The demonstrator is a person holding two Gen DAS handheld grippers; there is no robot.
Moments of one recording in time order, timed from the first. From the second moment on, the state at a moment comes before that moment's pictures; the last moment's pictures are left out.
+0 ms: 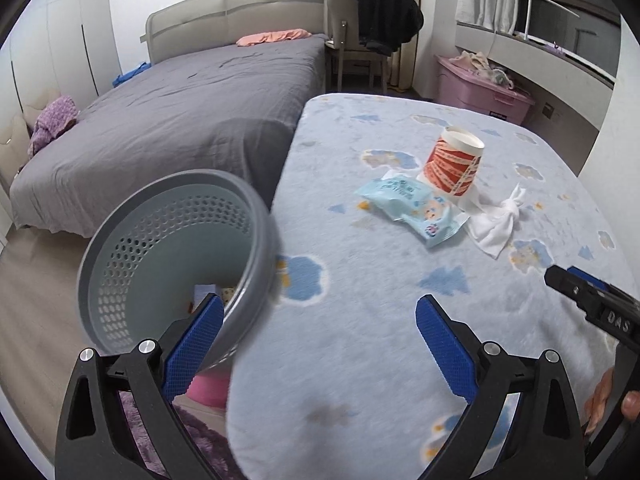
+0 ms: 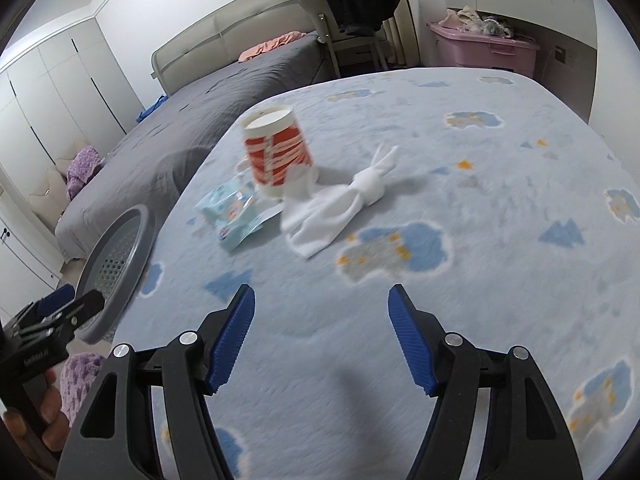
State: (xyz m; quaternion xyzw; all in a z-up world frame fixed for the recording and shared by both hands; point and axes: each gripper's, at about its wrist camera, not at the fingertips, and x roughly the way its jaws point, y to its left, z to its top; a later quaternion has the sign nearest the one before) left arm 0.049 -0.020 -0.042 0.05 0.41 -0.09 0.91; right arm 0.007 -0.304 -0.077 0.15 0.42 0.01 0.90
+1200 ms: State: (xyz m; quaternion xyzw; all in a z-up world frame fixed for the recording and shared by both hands) left arm 0.102 -0.074 -0.072 0.05 0.44 -0.09 0.89; right arm 0.106 -0.316 -0.096 0.11 0.43 0.02 0.90
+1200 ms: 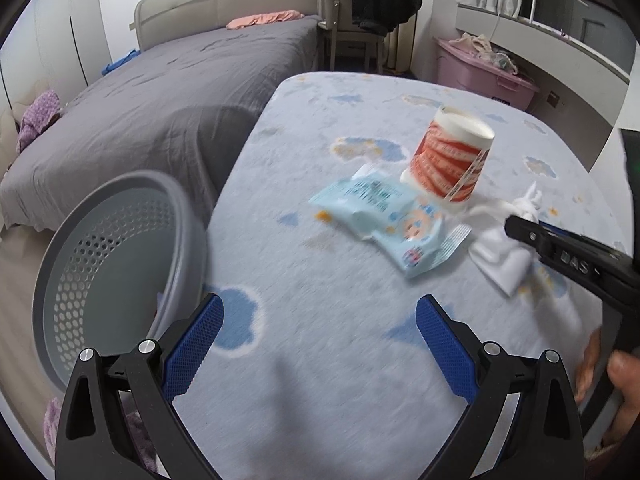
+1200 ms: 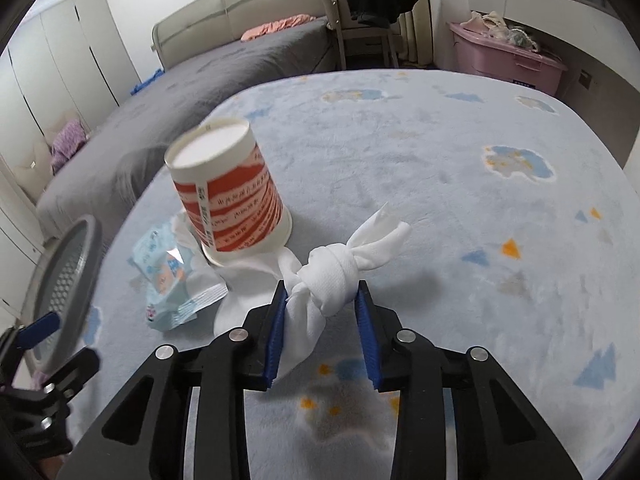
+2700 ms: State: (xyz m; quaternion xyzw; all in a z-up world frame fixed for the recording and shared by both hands) left arm 0.162 -0.104 -0.076 0.01 0.45 -0.04 0.89; right arm 0.078 -0.360 -0.067 0.17 0.40 0.02 0.90
